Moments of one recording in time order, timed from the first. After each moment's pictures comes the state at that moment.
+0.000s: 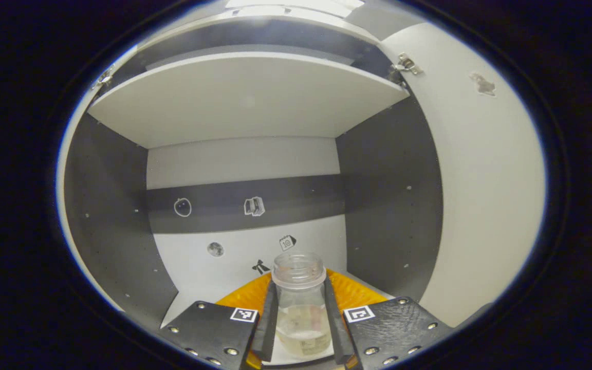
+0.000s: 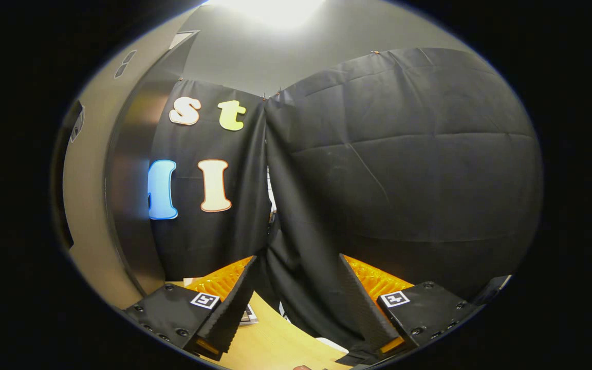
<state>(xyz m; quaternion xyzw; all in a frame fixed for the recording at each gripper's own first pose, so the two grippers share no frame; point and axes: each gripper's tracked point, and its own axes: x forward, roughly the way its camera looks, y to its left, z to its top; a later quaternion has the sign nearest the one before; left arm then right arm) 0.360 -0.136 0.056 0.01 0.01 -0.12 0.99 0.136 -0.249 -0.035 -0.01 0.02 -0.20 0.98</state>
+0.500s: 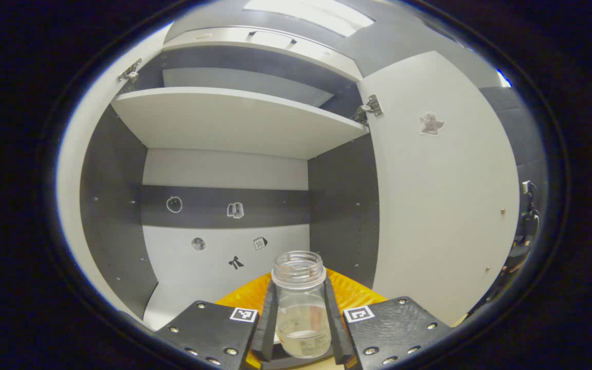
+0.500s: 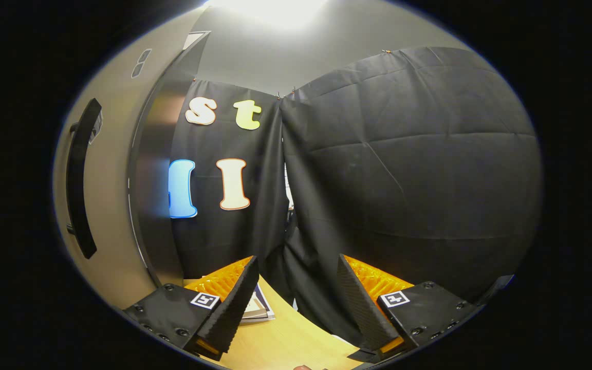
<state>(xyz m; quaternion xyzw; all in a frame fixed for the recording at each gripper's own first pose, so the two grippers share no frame) 0.271 -0.135 0.060 -0.03 -0.03 -0.20 0.98 0.132 -0.210 -0.033 0.00 0.02 -0.16 0.99</state>
